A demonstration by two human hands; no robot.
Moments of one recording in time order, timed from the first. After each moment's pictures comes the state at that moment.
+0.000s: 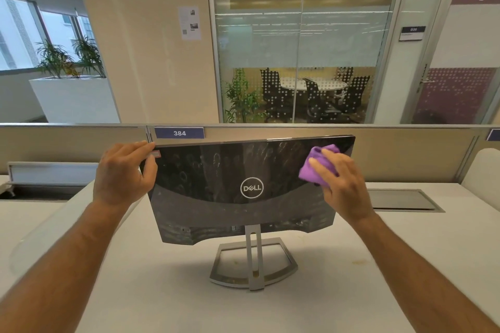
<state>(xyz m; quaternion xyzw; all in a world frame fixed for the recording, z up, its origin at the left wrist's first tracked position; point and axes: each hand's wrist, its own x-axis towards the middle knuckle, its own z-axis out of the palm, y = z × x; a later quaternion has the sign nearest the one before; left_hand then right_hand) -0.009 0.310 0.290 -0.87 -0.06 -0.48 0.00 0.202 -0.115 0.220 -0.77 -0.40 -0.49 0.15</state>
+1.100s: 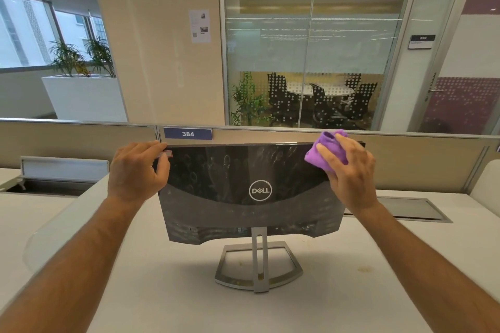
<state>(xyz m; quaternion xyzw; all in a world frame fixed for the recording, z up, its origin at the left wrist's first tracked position) -0.010 0.308 0.291 -0.87 -0.08 -0.49 0.00 0.207 -0.101 0.252 -0.77 -0.35 -0.51 0.14</state>
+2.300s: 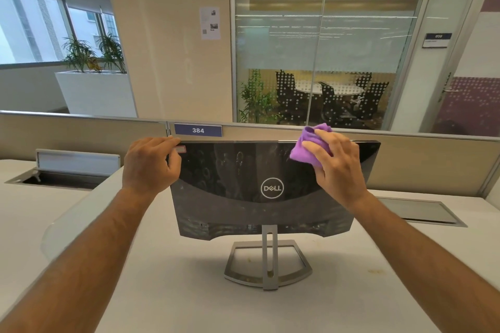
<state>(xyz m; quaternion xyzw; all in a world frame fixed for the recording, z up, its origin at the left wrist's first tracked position) -0.010 0.311 0.294 -0.87 -0.08 -0.48 0.00 0.189 -0.050 0.273 -0.75 -0.41 -0.50 0.11</state>
